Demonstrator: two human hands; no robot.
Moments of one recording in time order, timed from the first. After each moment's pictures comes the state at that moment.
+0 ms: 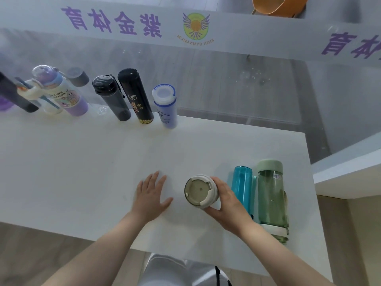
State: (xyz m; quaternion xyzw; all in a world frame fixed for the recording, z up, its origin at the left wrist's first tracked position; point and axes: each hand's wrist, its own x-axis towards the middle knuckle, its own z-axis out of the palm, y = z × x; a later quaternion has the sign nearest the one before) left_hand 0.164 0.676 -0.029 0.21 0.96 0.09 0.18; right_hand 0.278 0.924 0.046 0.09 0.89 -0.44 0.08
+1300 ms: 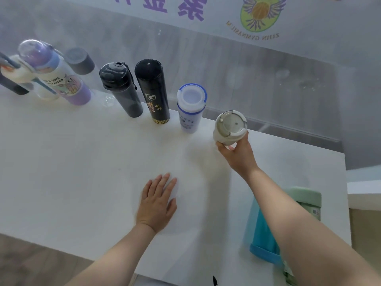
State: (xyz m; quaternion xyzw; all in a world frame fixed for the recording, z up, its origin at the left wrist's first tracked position) left_hand 0.118 0.659 -0.053 0.23 0.96 0.11 0.11; right_hand 0.051 0.945 0.025 0.23 0.82 -0.53 -0.02
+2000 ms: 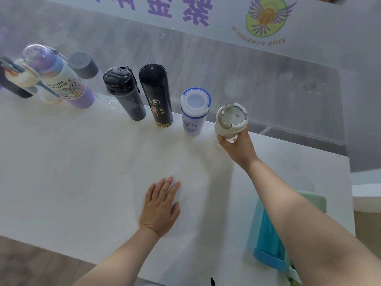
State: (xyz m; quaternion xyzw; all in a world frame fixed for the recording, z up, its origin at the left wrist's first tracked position) left_hand 0.117 0.659 -0.055 0.23 0.96 0.11 0.12; right_hand 0.015 0.953 0.017 0.22 0.83 -0.51 0.00
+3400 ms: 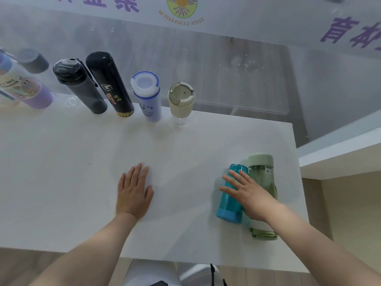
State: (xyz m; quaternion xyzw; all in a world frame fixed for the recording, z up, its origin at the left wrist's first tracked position) left_hand 0.143 0.677 -0.056 0.19 0.97 0.10 0.09; right_hand 0.273 1.018 0.042 -0.12 0.96 0.01 0.25
